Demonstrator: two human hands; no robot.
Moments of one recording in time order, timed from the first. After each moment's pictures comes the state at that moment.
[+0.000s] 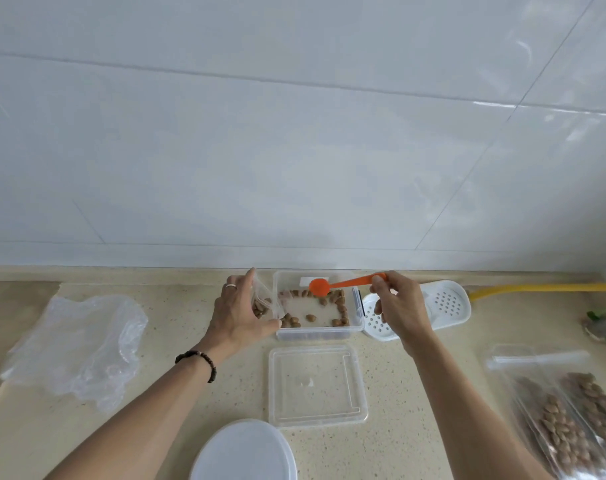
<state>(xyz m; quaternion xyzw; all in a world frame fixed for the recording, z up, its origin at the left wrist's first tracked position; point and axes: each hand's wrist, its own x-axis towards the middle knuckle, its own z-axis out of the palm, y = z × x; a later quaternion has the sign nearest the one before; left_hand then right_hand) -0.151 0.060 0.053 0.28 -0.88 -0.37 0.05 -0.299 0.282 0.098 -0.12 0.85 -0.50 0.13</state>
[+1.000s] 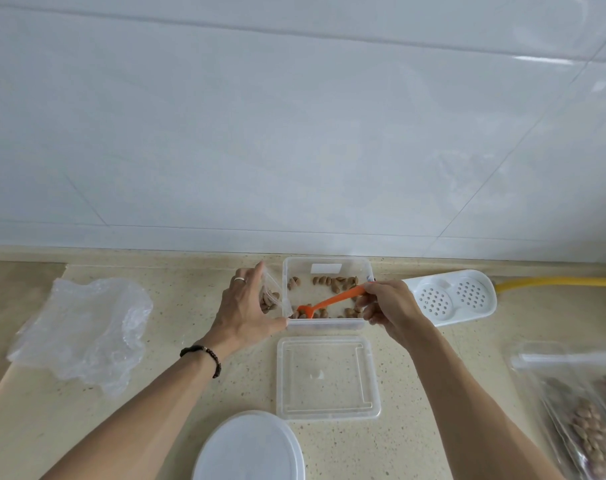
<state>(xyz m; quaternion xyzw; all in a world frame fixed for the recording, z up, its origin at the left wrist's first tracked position) -0.150 0.056 0.032 0.29 -0.89 -0.35 0.01 -0.305 0.254 0.064 0.03 0.75 -0.56 0.35</state>
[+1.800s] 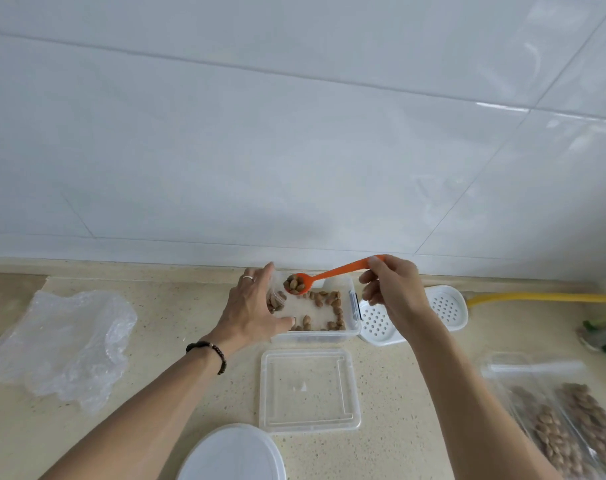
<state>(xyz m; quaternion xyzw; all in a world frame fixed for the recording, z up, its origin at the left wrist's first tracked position) -0.175 0.072 0.062 0.23 -0.90 -0.37 0.01 -0.308 0.259 0.136 -0.07 0.77 -0.59 0.22</state>
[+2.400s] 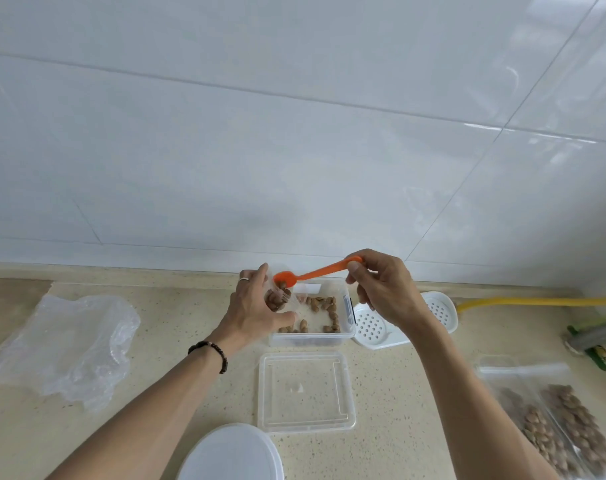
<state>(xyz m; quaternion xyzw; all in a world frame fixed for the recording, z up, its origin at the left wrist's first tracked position) -0.169 0.078 0.080 0.26 -0.85 -0.46 0.04 -0.293 0.265 0.164 -0.30 0.80 -0.48 0.17</state>
